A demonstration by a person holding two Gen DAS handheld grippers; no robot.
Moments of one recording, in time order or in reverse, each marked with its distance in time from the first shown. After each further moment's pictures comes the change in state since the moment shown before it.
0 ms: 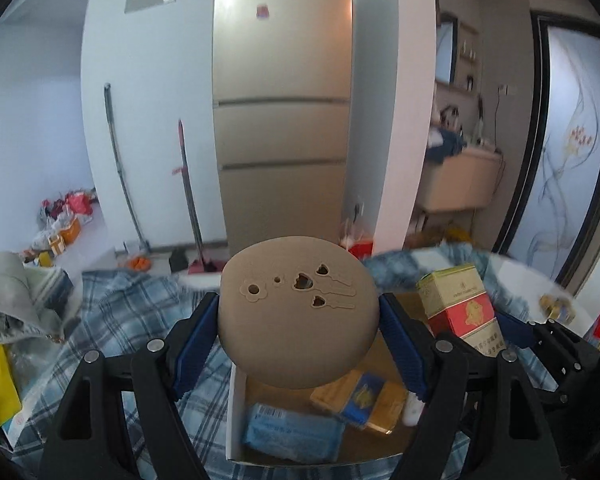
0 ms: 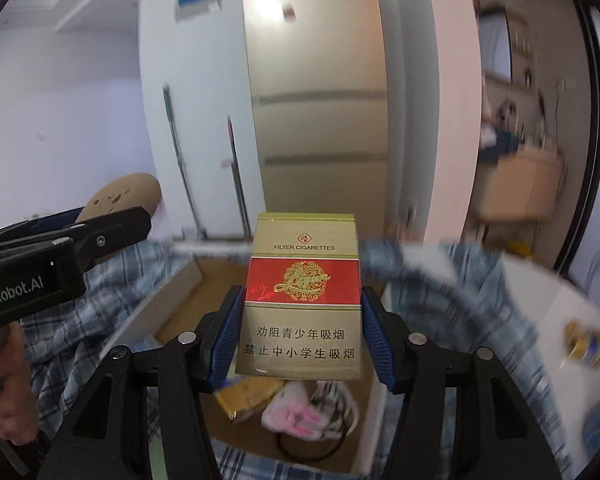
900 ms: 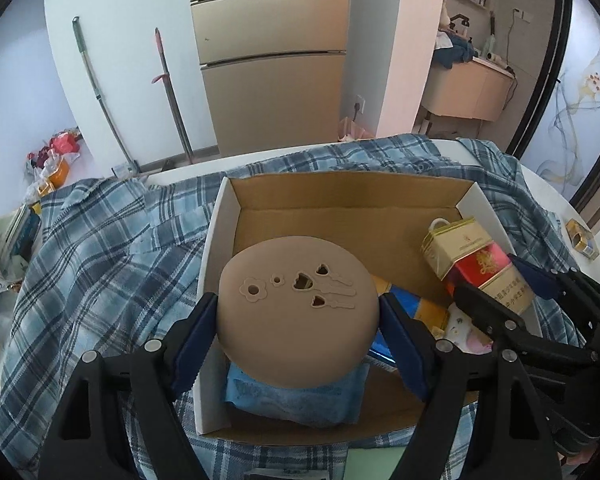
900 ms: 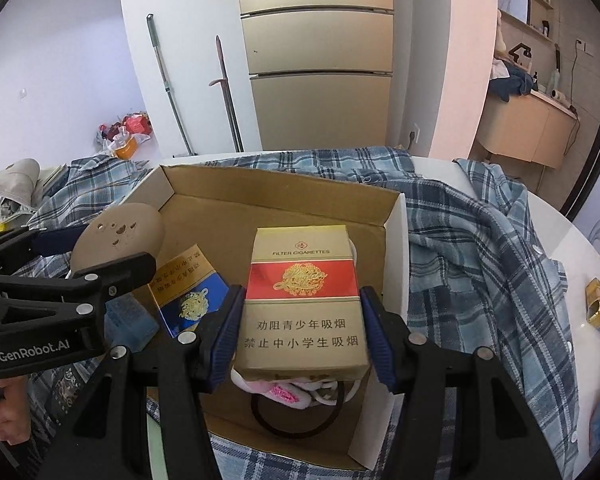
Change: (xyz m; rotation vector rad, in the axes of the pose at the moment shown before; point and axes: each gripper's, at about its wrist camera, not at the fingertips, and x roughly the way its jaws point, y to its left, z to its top) left arm 0.075 0.001 -0.042 0.019 0.362 -0.002; right arm 0.047 -0.004 -0.020 -0.010 0.271 -0.020
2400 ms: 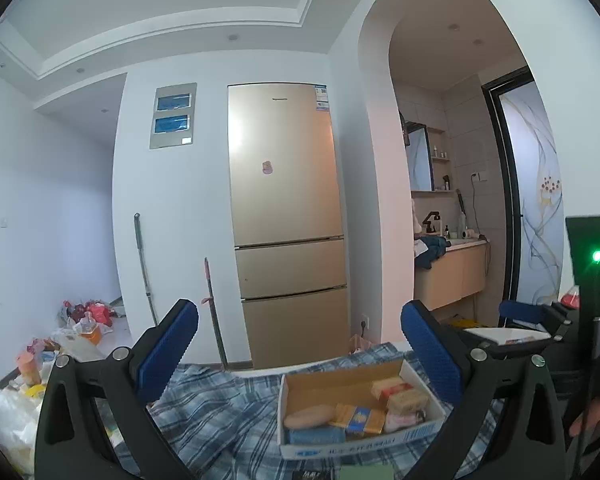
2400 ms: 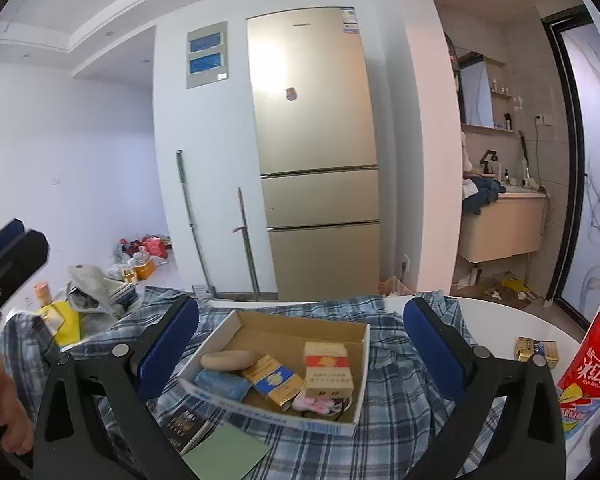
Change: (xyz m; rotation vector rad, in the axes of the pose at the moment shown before) left arm -0.278 -0.008 -0.113 0.063 -0.893 0.068; right arm -0.203 0.023 -0.028 0.019 -0.536 0.027
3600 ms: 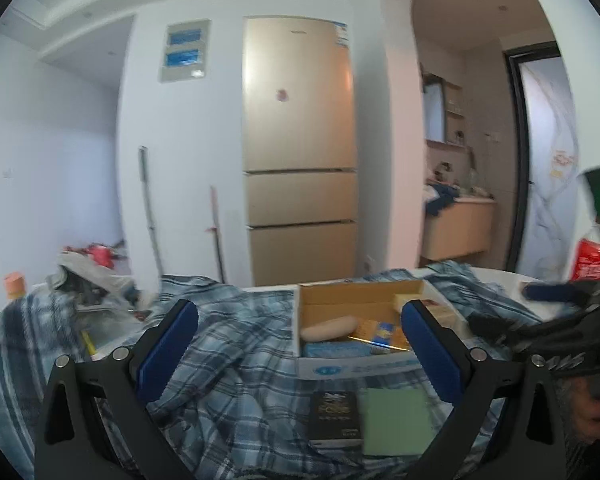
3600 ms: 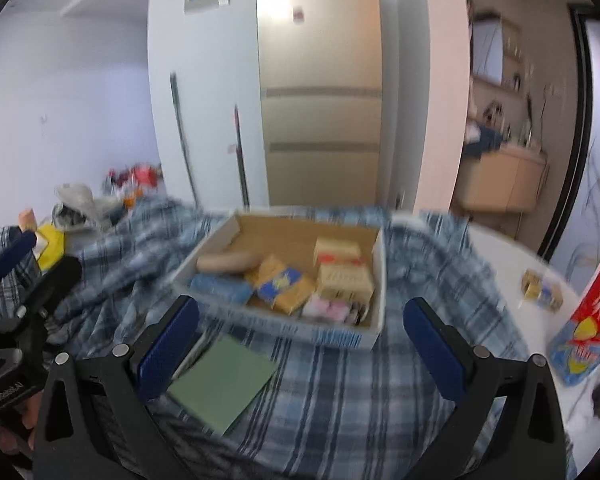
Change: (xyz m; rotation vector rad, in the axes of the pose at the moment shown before) left arm 0.025 0.029 -0.089 -0.058 0.227 -0.004; right arm 0.029 0.026 -0.062 -0.034 0.319 -0.047
